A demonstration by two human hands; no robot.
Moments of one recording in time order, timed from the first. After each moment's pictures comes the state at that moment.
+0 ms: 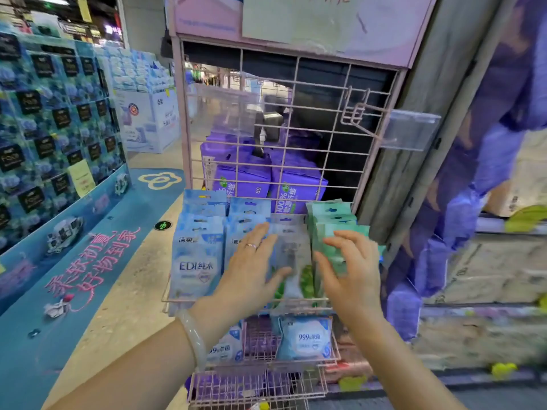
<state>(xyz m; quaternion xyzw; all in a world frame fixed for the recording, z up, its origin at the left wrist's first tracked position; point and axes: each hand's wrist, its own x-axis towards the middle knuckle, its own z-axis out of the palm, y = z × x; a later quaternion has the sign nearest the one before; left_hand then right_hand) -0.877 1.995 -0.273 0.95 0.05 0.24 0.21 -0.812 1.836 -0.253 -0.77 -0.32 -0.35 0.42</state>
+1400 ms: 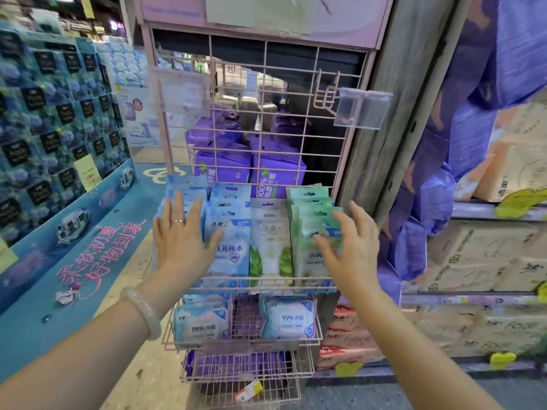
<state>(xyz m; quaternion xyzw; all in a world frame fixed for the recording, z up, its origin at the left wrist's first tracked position) -0.895 2.023 -0.267 0.90 0.31 0.28 0.12 -0.775 1.791 -0.265 -0.83 -0.29 -0.31 0.36</state>
